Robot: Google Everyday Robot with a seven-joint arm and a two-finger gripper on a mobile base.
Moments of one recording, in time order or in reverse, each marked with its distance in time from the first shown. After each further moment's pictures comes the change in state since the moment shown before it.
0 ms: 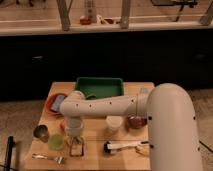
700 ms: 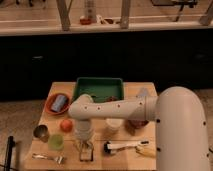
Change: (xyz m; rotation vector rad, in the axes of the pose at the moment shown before) arm 0.002 0.056 0.012 -0.071 -0.041 0.100
